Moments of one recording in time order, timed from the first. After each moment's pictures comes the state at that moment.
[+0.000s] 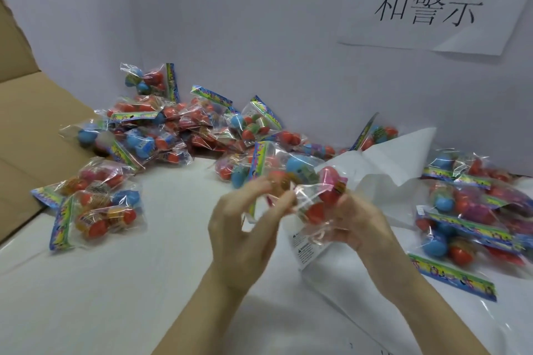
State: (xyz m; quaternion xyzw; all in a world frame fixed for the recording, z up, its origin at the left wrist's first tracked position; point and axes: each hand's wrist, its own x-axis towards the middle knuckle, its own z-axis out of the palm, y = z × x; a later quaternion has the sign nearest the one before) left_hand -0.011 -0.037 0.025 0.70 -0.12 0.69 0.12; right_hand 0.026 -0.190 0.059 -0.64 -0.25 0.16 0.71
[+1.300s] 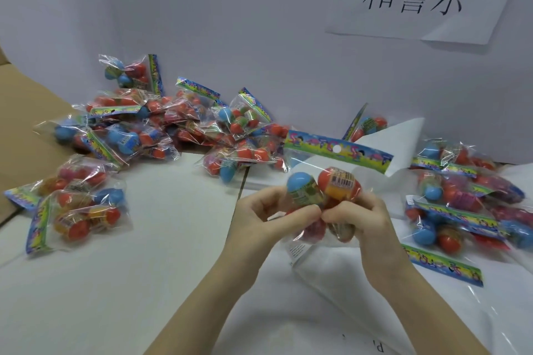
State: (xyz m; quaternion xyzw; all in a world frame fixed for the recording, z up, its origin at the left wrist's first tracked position) left_hand -0.022 -0.057 0.045 0.64 -0.02 0.13 0.76; right_hand 0.023 -0.193 0.065 -0.66 -0.20 0.09 0.72
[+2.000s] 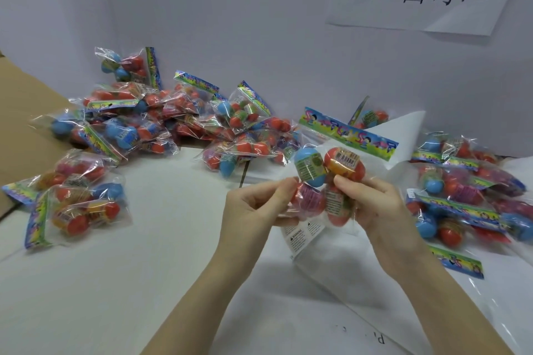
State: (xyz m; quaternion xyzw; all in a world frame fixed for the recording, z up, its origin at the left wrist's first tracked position) left_hand -0.026 -0.060 0.057 0.61 0.04 0.17 0.77; right_hand 0.029 -0.201 0.072 -0.65 -0.16 0.13 0.73
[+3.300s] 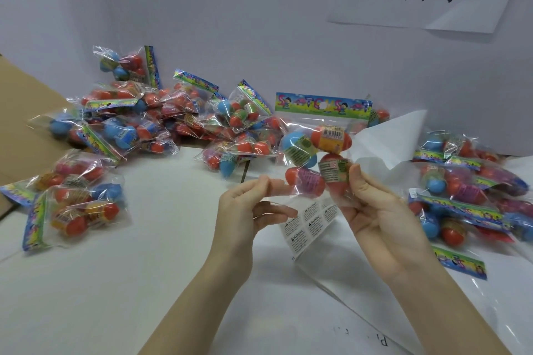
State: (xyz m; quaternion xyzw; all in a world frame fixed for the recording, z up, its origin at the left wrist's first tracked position) left_hand -0.020 -0.053 0.054 0.57 0.14 0.17 0.79; right_hand 0.028 -0.193 0.069 -0.47 -0.05 0.14 0.87
